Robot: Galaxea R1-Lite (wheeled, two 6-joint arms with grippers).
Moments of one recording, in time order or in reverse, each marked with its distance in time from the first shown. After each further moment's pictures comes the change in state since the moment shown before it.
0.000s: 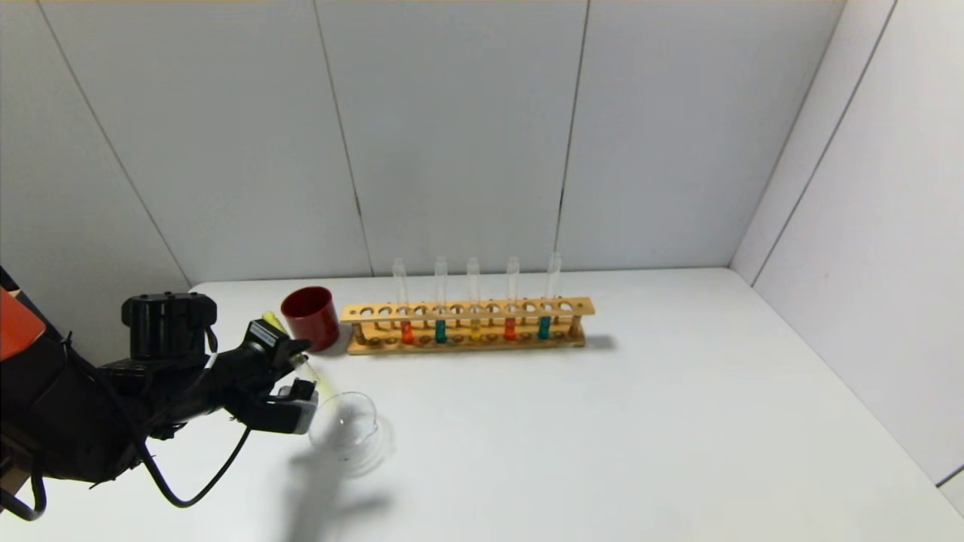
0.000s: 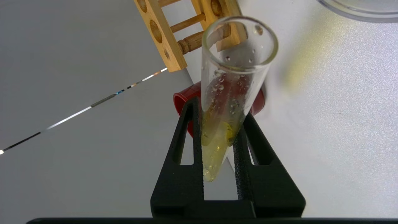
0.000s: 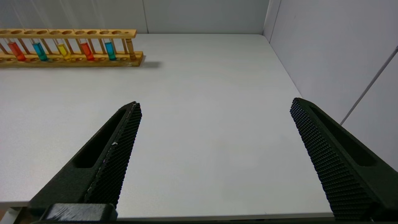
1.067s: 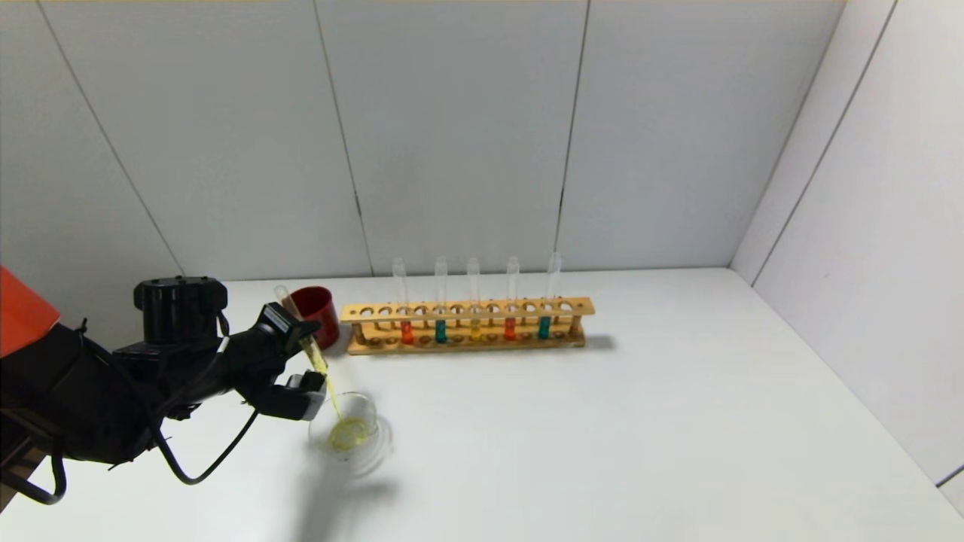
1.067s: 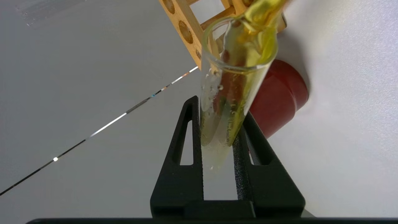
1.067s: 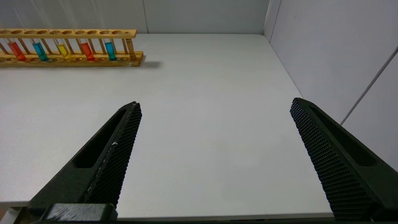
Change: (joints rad) left arm -0.025 0.020 -0.070 -0.018 0.009 0.116; right arm 0.000 0.000 0.000 0.000 0.000 0.000
